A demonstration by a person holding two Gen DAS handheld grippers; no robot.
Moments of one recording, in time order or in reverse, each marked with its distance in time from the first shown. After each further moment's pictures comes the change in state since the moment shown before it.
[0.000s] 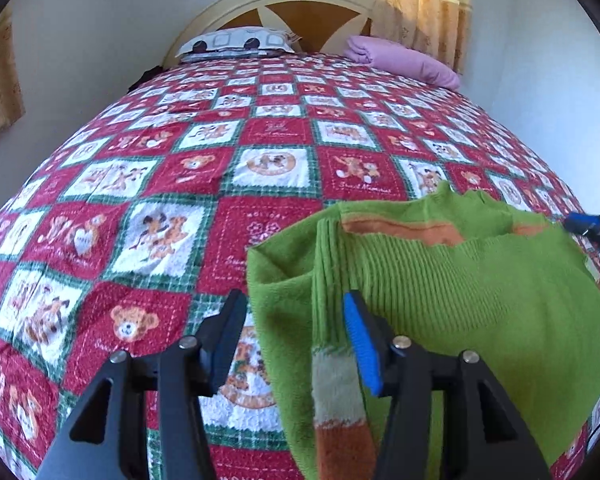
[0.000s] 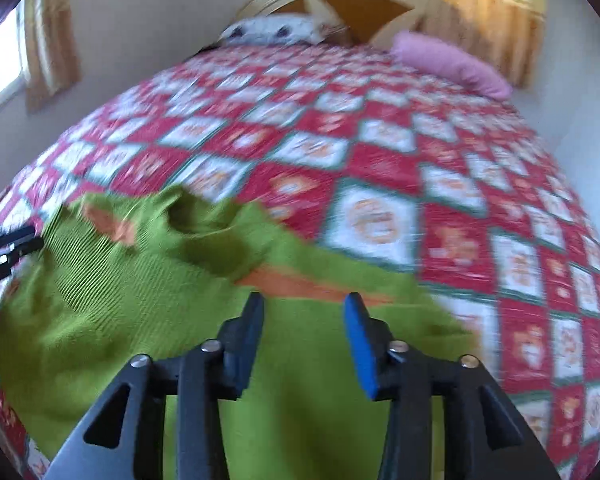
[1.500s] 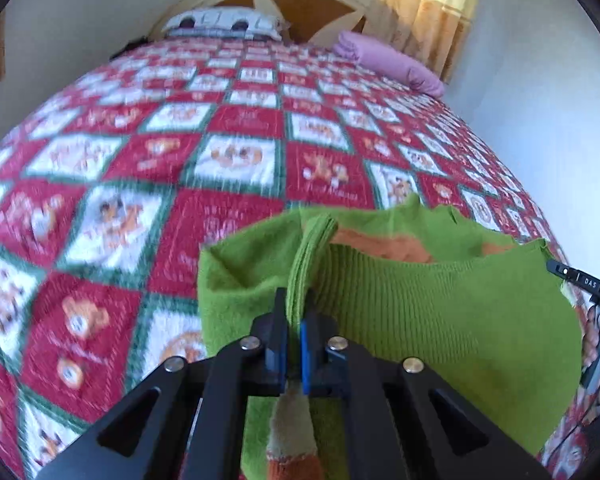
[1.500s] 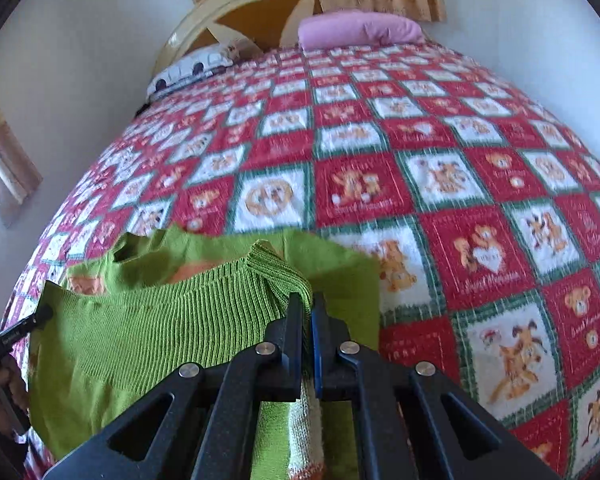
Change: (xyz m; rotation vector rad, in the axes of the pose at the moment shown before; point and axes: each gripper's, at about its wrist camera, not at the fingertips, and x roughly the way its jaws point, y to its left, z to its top) left arm 0.003 -0.010 0.011 -0.072 0.033 -0.127; right arm -0.012 -0.066 -0.039 0.333 -0.026 0.012
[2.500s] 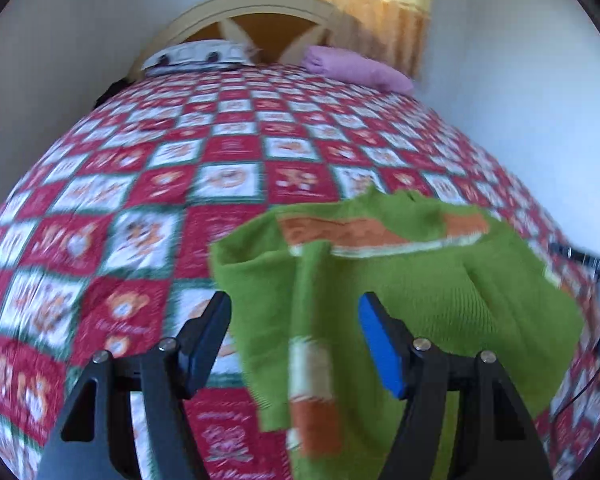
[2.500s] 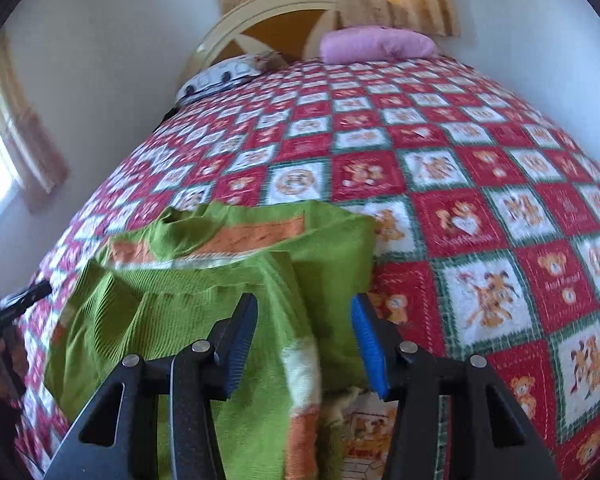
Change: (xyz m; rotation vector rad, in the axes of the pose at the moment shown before) left arm -0.052 -0.027 -0.022 0.162 -0.038 -0.008; right arm -0.067 0.001 -0.046 -0.056 -0.045 0.090
